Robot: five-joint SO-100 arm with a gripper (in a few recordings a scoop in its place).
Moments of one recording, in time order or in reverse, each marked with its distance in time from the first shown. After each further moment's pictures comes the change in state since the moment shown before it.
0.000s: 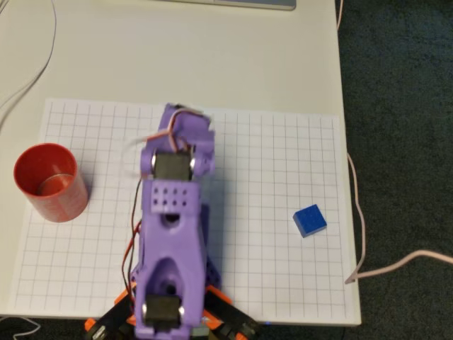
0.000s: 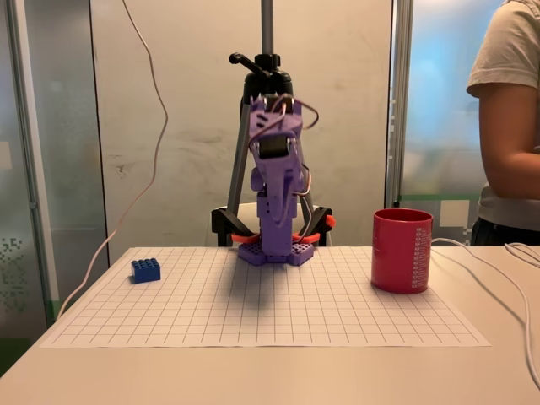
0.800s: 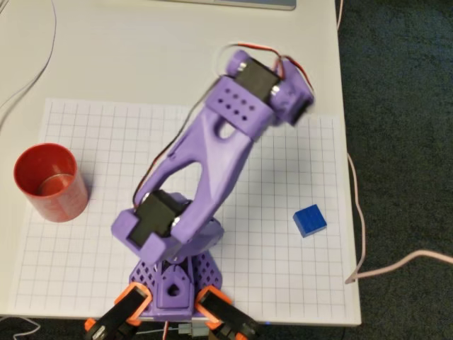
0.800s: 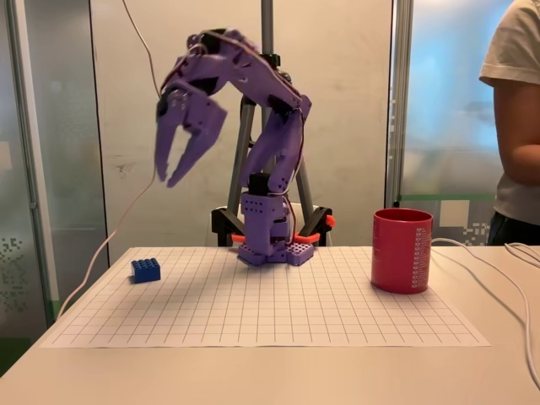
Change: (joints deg) arm 37.4 -42.0 -34.7 5.4 7.6
